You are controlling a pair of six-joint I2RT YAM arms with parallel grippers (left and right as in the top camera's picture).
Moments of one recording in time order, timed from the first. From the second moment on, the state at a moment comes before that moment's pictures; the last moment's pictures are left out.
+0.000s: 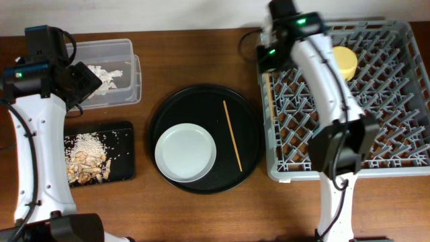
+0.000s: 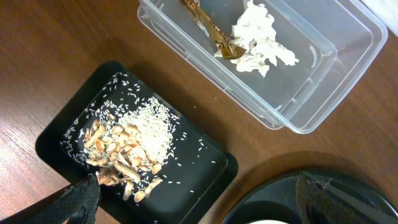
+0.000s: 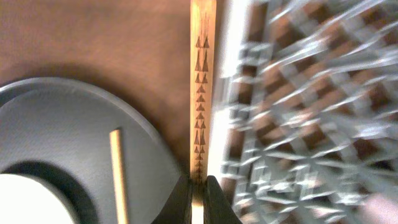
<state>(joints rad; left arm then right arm) 0.17 1.67 1.81 -1.27 -0.24 -0.58 0.18 2.28 2.36 -1.32 -0.10 0.08</state>
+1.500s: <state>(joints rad) 0.17 1.67 1.81 -1.27 -0.24 -0.58 0.14 2.32 2.37 -1.48 -0.39 0.04</state>
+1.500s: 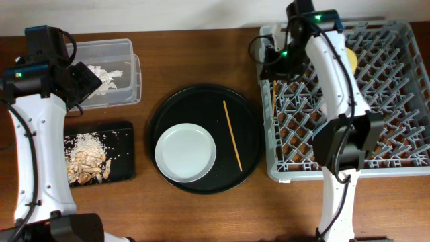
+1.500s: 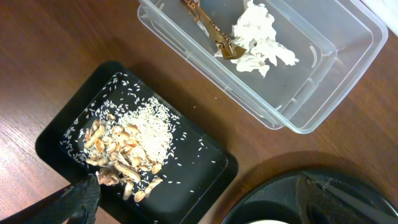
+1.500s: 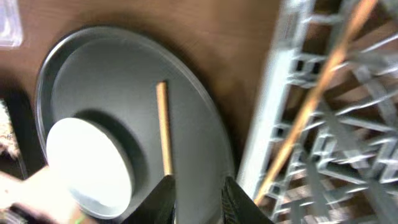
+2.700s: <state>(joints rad) 0.17 1.67 1.81 -1.27 -0.24 -0.58 0.56 2.31 1.88 -1.14 -0.02 0.31</state>
